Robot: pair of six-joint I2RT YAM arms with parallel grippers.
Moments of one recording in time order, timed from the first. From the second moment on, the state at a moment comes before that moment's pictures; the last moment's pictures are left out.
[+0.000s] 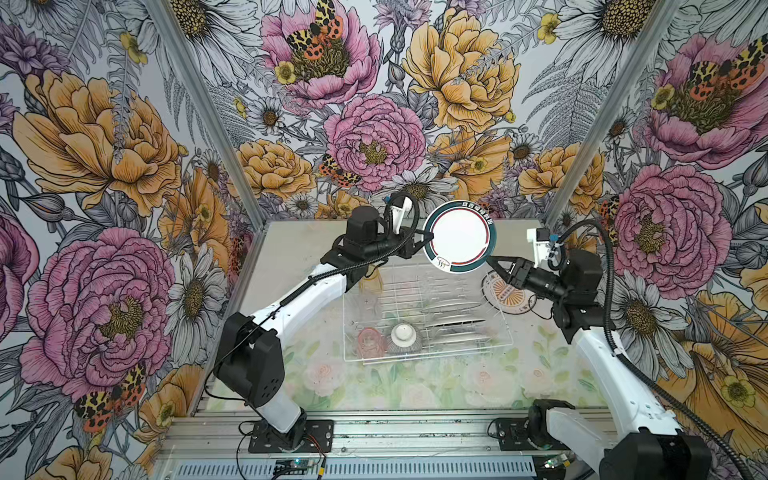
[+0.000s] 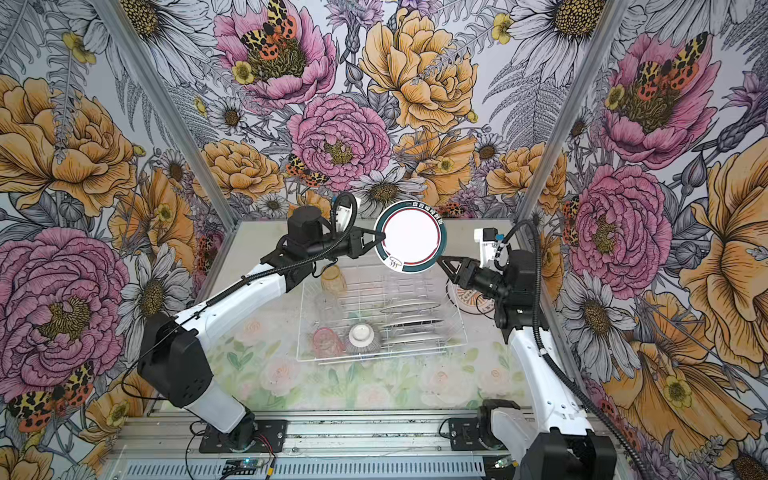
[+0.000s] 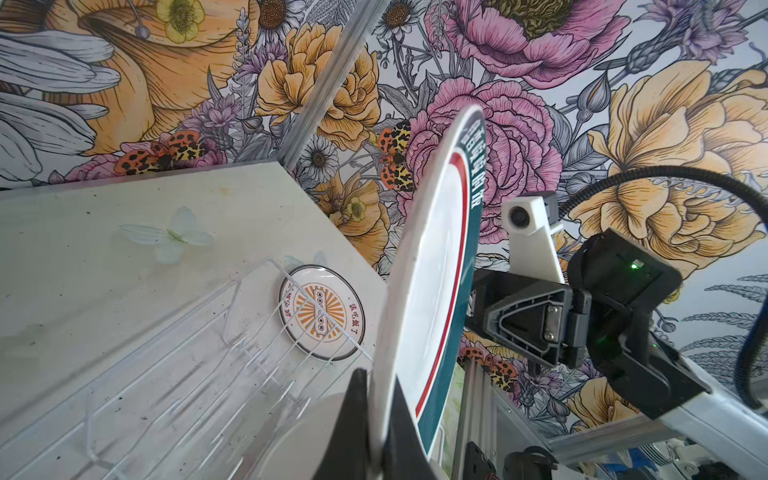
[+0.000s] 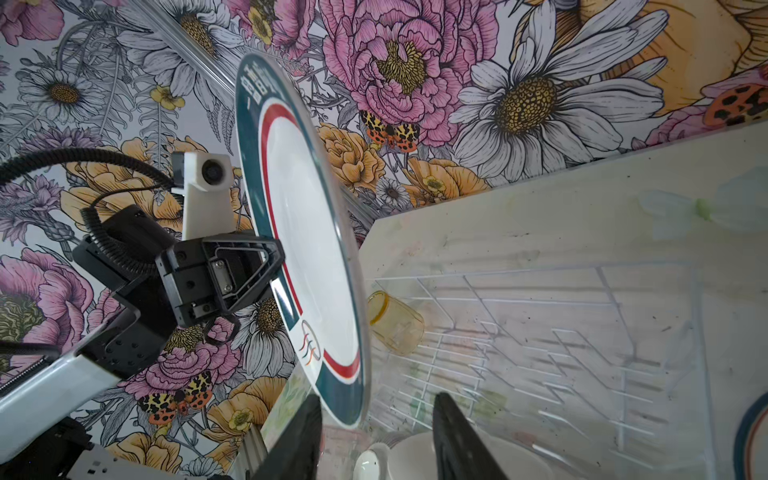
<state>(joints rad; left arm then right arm) -0.55 1.63 1.38 0.08 0.62 -0.55 -0.08 1.03 0.80 0.02 -0.92 0.61</state>
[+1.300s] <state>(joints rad) -0.61 1.61 1.32 -0.08 0.56 -0.43 -0.28 1.08 0.81 0.02 -0.84 0.69</state>
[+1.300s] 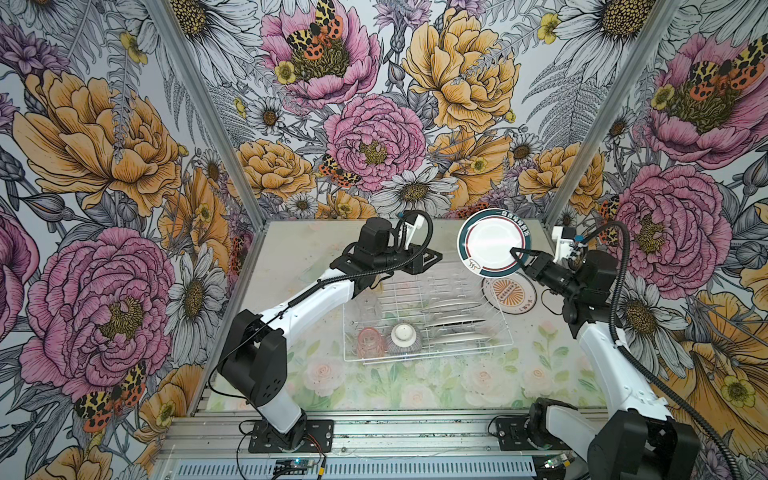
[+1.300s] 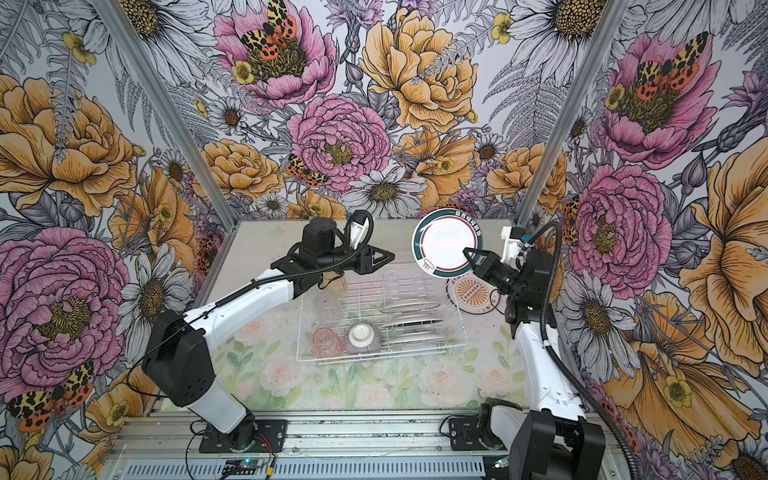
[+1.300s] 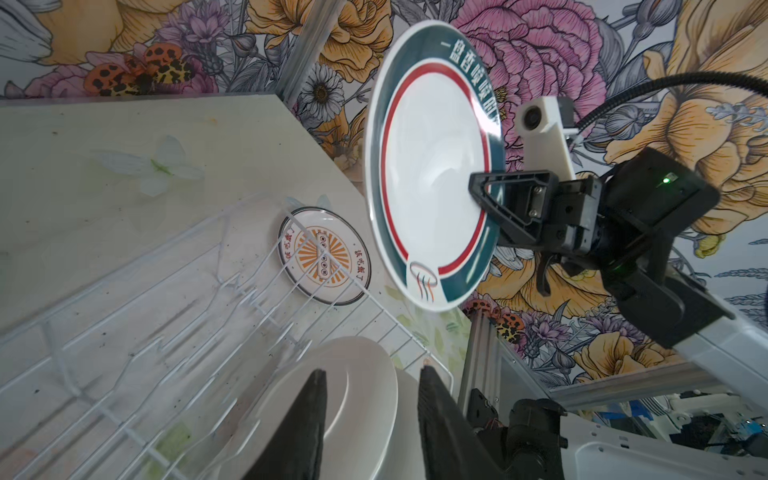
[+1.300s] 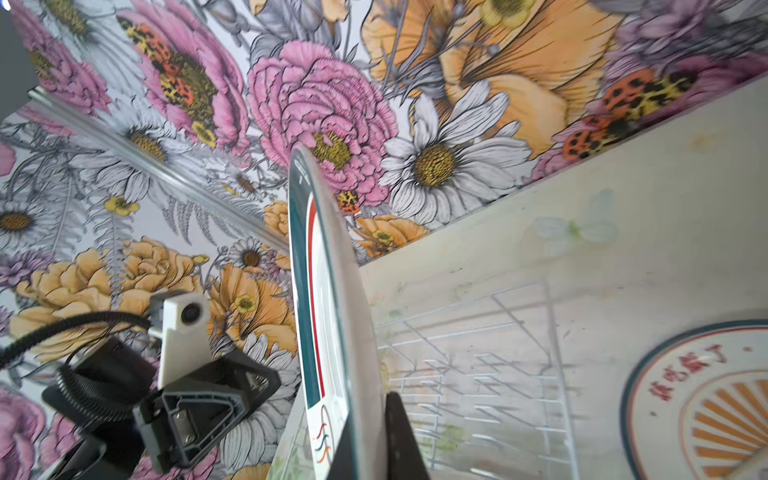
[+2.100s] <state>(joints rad) -0.54 1.41 1.21 -0.40 0.28 -0.22 -0.52 1.38 0.74 -0.19 -0.62 0.53</state>
